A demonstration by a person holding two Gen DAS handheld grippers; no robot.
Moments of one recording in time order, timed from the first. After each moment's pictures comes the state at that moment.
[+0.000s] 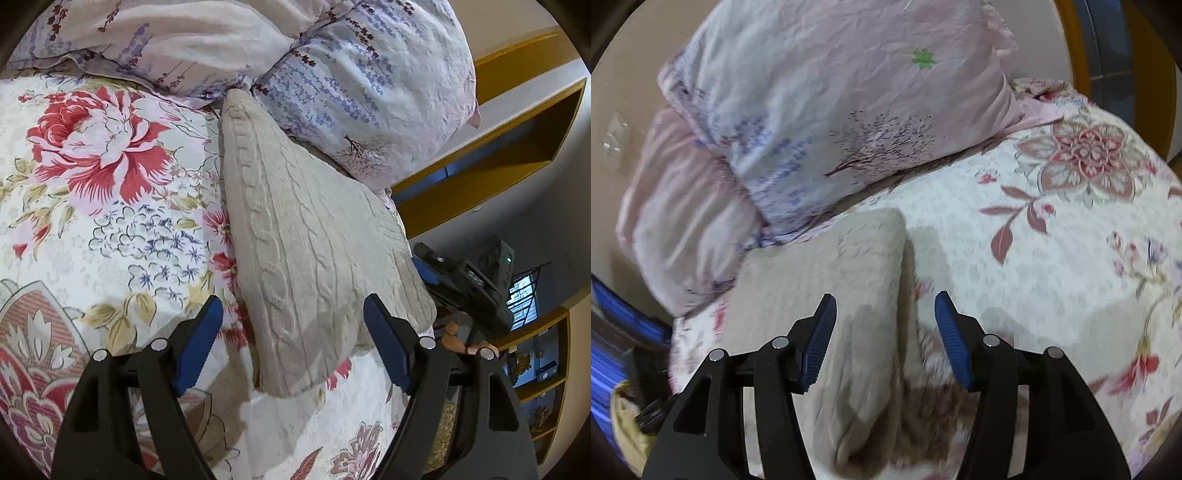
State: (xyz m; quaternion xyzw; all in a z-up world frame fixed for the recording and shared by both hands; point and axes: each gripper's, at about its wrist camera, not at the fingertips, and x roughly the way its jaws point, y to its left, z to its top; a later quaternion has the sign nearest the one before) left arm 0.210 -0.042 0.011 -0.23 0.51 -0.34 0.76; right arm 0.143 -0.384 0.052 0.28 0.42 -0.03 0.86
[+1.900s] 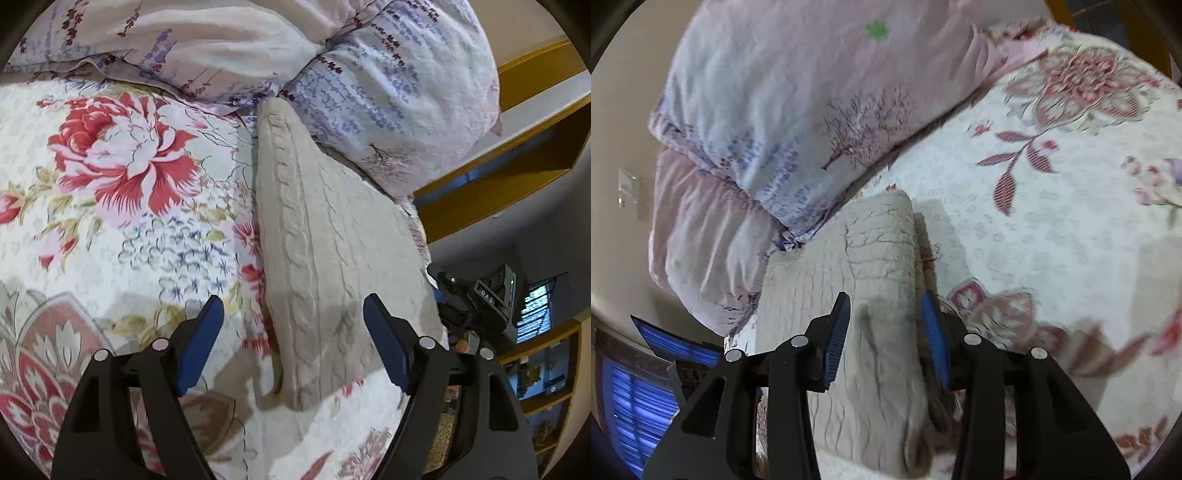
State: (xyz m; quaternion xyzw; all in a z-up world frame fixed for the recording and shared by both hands) left arm 0.229 -0.035 0.011 -0.22 0.53 -0.29 0.76; right arm 0.153 -0.402 0.022 0.39 0.43 0.00 0.81
